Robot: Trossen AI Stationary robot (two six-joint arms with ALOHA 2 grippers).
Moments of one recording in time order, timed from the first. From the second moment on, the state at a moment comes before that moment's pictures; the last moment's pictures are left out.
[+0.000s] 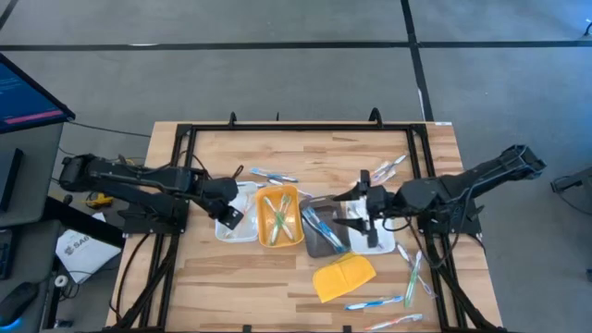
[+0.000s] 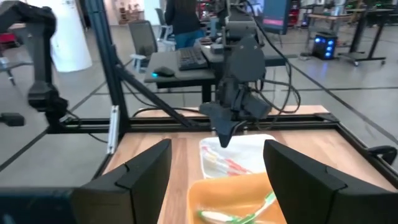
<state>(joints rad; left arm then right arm) -0.04 1.08 0.72 -0.77 0.16 -0.99 0.38 1.08 0.88 0.06 0.34 0.09</state>
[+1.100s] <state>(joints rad) -0.18 0.97 0.72 -0.63 -0.18 -0.90 0.49 1.01 0.88 -0.15 0.35 0.18</state>
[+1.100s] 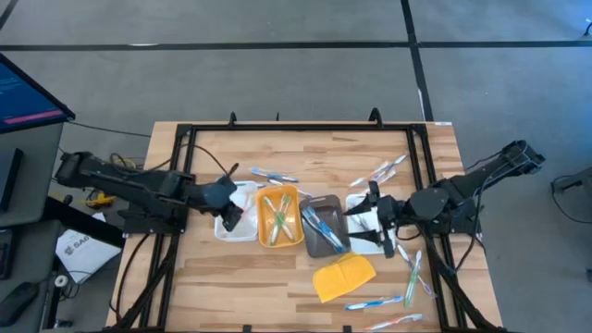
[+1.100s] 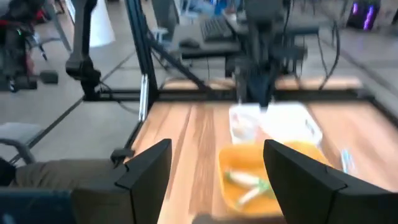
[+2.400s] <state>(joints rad) -0.58 1.14 0.72 -0.09 -0.33 -0.83 1.05 1.34 0.86 -0.93 -0.01 1.86</state>
